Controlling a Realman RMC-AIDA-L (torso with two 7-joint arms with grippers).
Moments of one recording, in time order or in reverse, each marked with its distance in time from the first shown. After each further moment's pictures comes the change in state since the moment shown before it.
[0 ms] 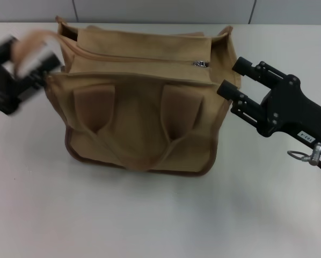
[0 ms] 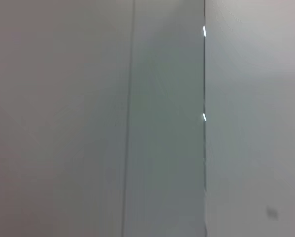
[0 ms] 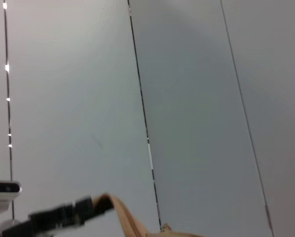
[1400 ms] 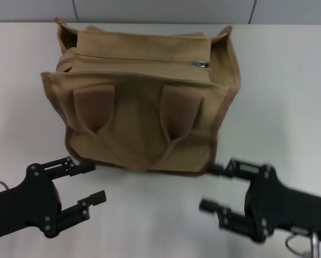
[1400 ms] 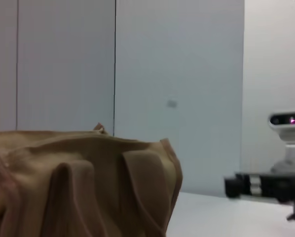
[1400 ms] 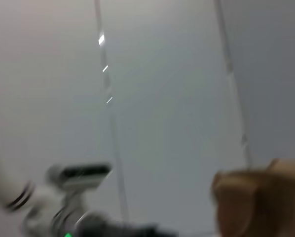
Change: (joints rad) left arm 0.080 -0.009 -0.003 -0.145 0.396 0.091 0.317; right arm -0.016 -0.008 0.010 0.154 -0.307 -0.196 -0.118
